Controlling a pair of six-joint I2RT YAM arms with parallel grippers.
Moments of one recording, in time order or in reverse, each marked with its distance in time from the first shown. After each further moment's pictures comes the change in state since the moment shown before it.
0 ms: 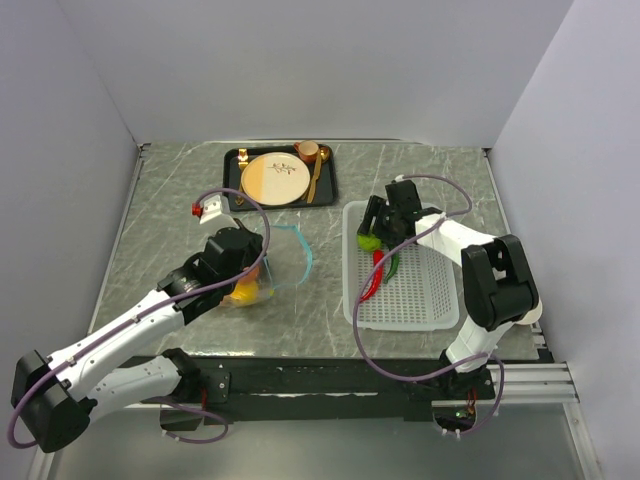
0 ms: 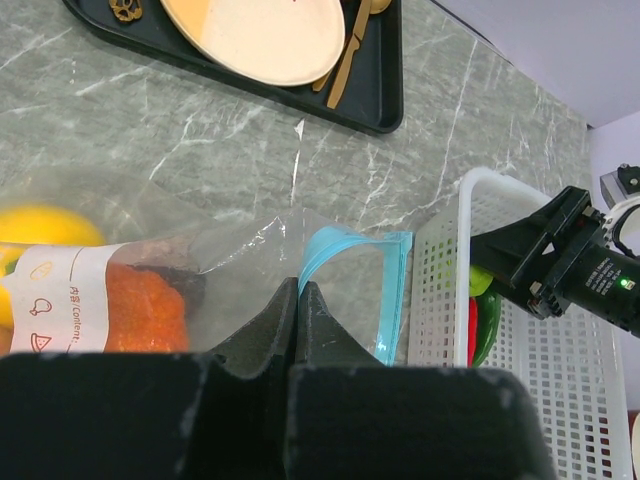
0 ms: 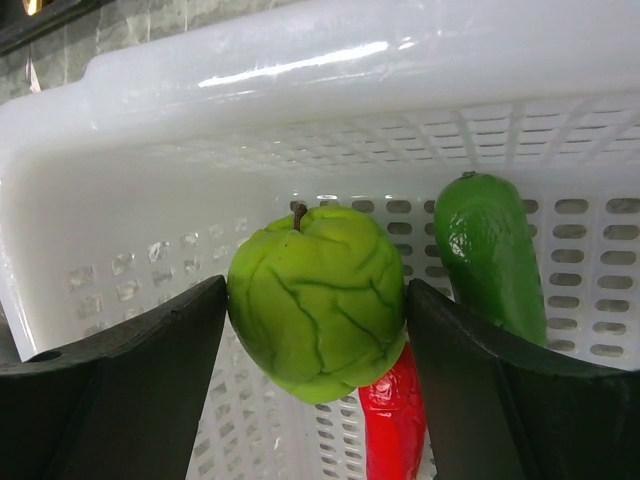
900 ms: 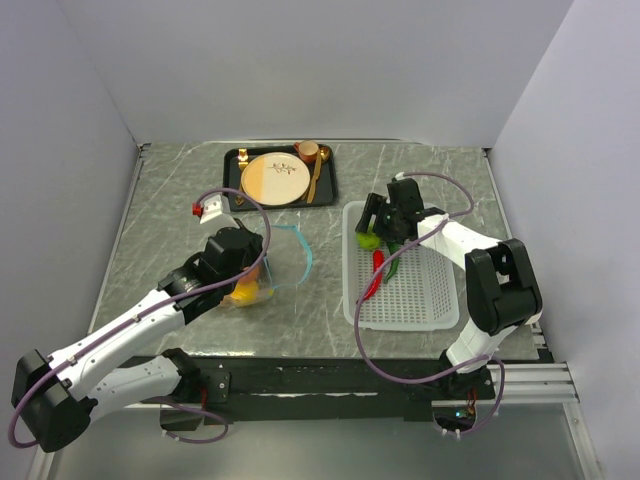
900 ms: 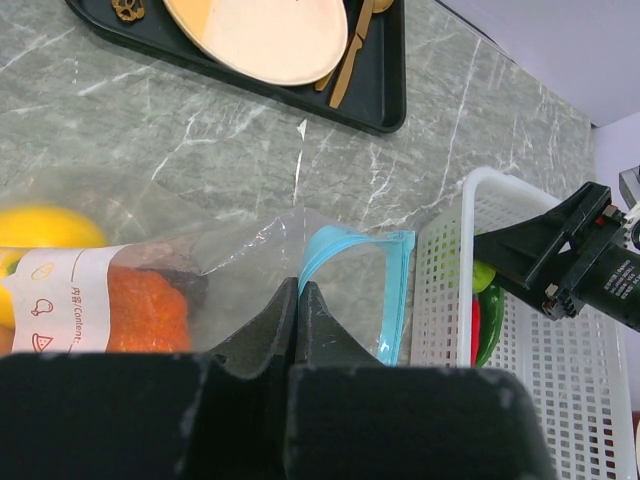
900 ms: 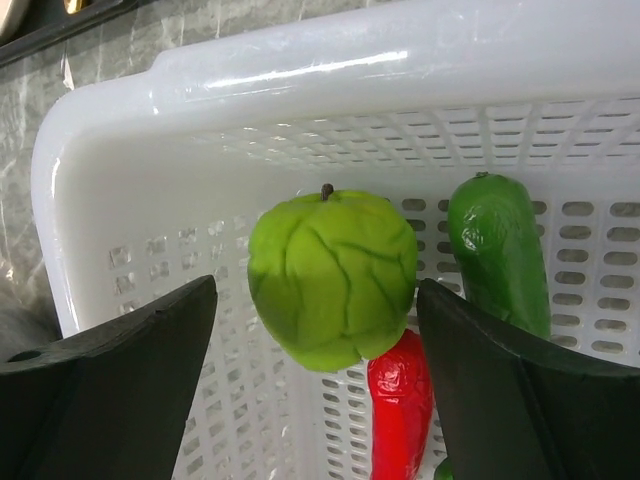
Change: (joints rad) left arm 0.004 0.004 0.000 0.000 0.001 0.003; right arm 0.000 -0.033 -0.006 0.006 -0.020 -0.018
